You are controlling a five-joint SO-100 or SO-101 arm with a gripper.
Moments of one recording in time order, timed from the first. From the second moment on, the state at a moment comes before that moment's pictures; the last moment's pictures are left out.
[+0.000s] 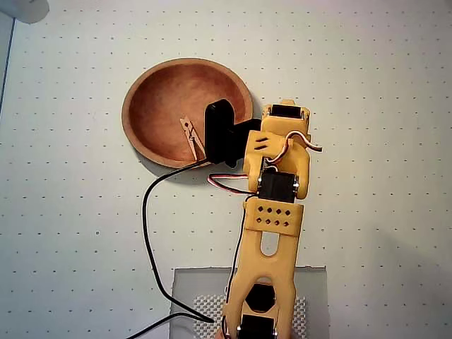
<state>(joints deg) 8.1 132.9 117.9 49.1 0.1</state>
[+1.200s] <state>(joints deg) -3.9 184.4 178.1 33.2 -4.8</state>
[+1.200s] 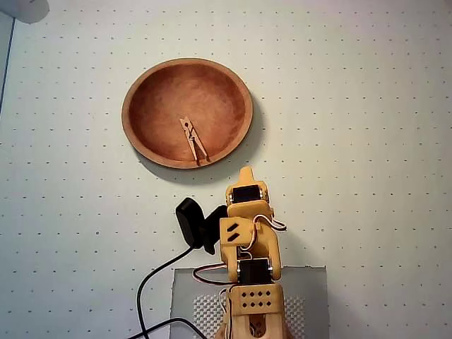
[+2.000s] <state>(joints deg) 0.4 196.3 180.4 53.4 -4.9</state>
